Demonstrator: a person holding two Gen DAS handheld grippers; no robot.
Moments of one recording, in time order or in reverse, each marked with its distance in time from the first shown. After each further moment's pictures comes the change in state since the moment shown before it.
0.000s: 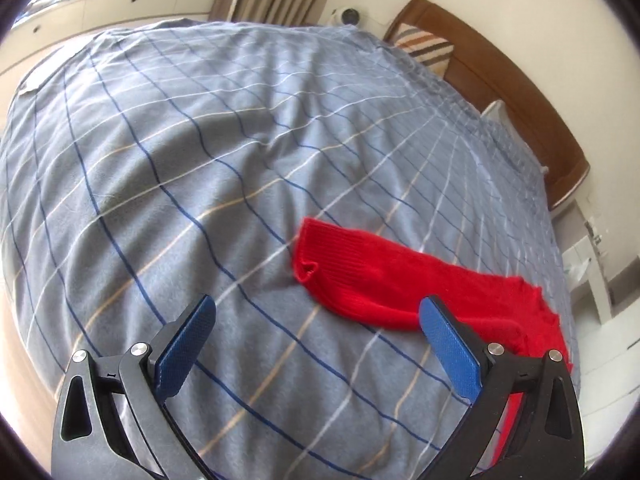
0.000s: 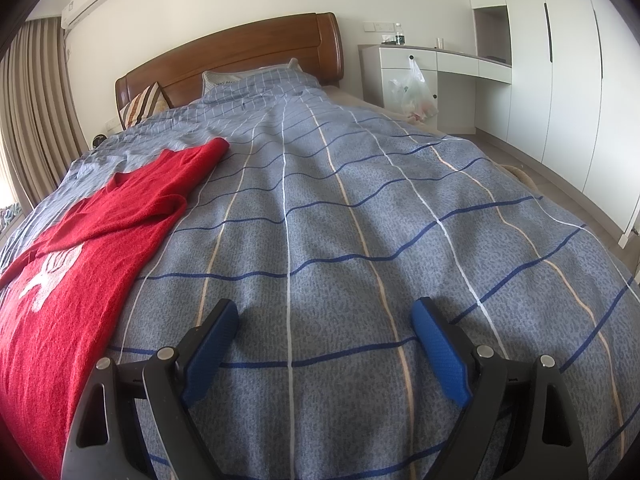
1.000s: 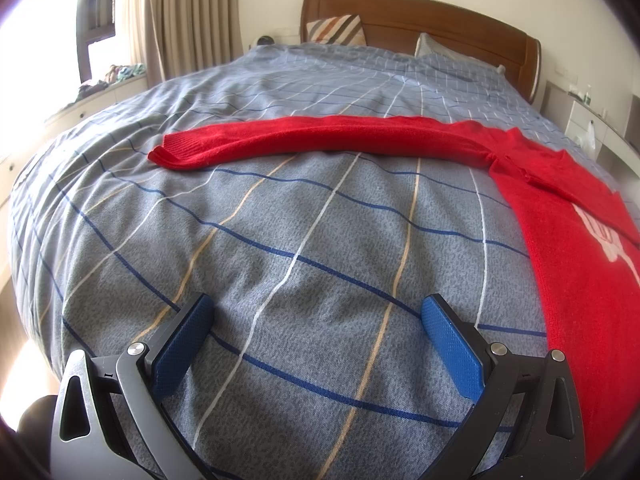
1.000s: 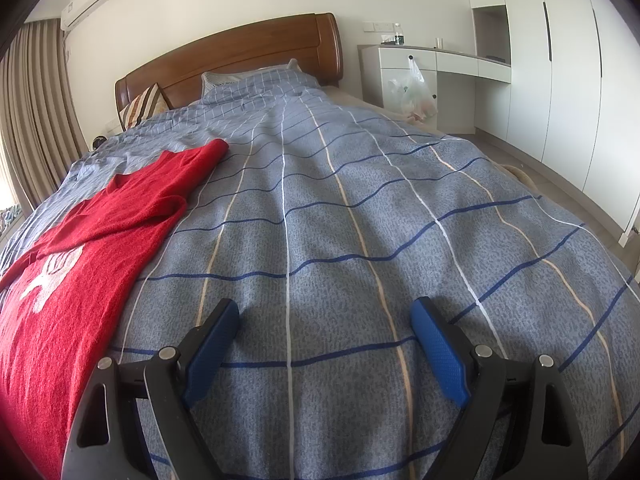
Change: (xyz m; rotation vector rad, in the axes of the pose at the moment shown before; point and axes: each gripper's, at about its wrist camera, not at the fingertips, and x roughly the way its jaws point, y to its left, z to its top) left arm 0.011 -0.126 -0.190 0.469 -0.166 0.130; right arm -0.001 -0.001 0.000 0.001 -0.001 0.001
